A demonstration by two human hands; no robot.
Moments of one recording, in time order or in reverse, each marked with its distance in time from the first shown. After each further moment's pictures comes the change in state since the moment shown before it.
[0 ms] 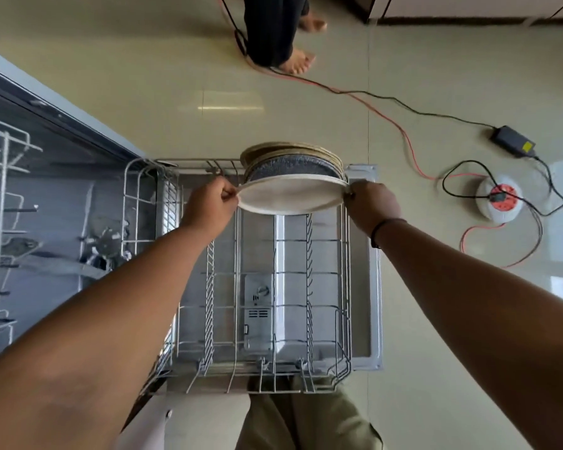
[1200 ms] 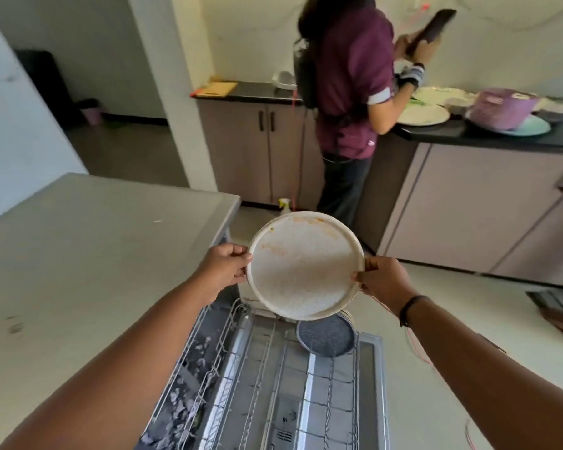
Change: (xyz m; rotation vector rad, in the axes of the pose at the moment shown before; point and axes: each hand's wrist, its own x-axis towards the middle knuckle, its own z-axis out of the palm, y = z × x) left_hand -0.273 0.148 -0.337 -0.837 0.161 -0.085; right_hand -0.285 -0.145 -0.297 0.658 0.097 -0.197
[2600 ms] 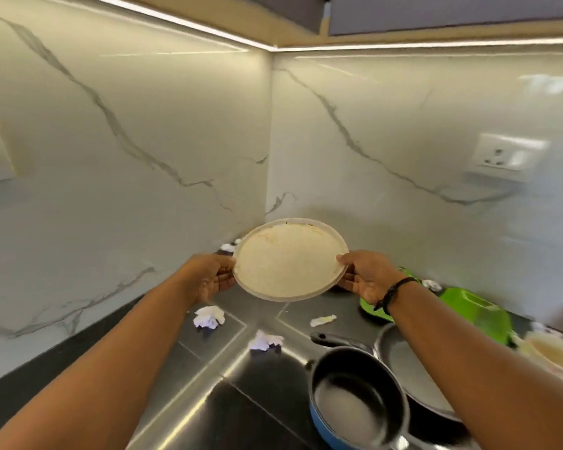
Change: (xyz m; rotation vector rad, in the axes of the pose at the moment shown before) left_hand -1.044 -0.317 -0.437 -0.884 1.883 -0.014; right_hand -0.989 -0.203 0.529 -0.145 -1.830 -0.361
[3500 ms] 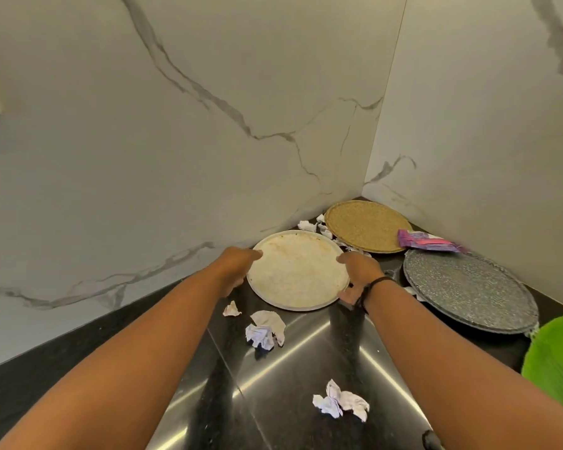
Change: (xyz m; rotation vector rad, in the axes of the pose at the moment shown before) left_hand 0.176 -0.043 -0.084 0.301 0.335 -0.165; right_hand 0.232 0.090 0.173 -0.167 -0.160 0.360
